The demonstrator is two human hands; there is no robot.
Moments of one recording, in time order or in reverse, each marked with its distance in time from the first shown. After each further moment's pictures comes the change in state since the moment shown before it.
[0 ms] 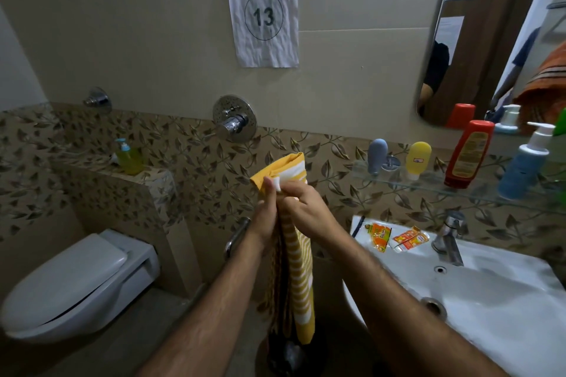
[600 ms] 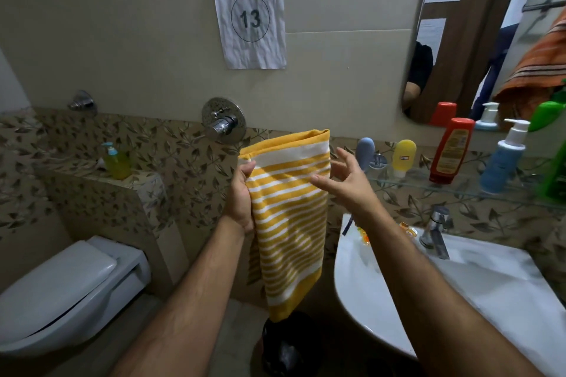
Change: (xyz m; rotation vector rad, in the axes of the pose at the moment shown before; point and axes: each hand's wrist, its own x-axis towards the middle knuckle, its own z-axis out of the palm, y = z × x) left_hand 0.000 0.047 -0.003 -0.426 -0.133 -0.022; right_hand -0.007 0.022 -0.086 0.292 0.187 0.284
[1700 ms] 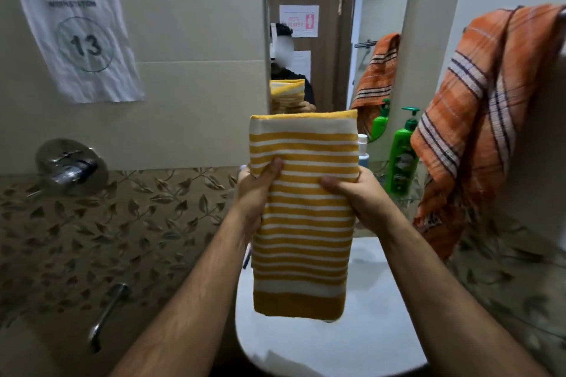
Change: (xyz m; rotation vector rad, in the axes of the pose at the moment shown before) left_hand 0.071 -0.083 0.206 0.218 -0.195 0.001; right_hand -0.056 -0.037 -0.208 0.131 0.202 -0.051
